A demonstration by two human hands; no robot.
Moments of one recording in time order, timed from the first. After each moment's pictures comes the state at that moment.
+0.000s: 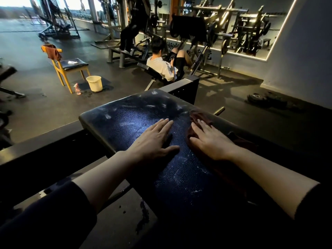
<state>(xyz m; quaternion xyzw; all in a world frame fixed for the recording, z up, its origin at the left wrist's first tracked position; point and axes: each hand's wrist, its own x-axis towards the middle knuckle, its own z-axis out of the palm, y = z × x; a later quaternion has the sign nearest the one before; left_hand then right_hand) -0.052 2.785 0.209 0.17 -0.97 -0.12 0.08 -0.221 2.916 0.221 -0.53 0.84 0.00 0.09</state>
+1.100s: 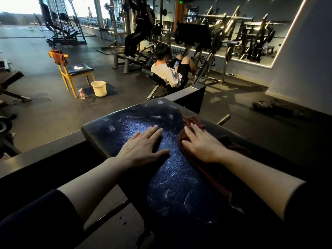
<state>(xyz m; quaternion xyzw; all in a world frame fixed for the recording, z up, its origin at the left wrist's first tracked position) -0.043 2.728 0.204 0.25 -0.97 -0.06 0.03 -0.225 2.851 0.217 -0.55 0.83 -0.01 0.08</state>
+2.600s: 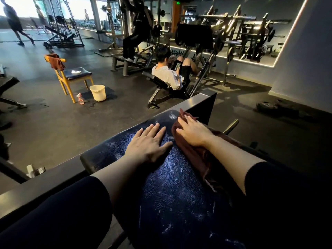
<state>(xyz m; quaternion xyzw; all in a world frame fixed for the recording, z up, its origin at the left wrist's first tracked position) -0.092 2.617 0.203 0.30 -0.95 -0.06 0.00 -0.265 2.684 0.213 -0.54 0.84 -0.01 0.08</state>
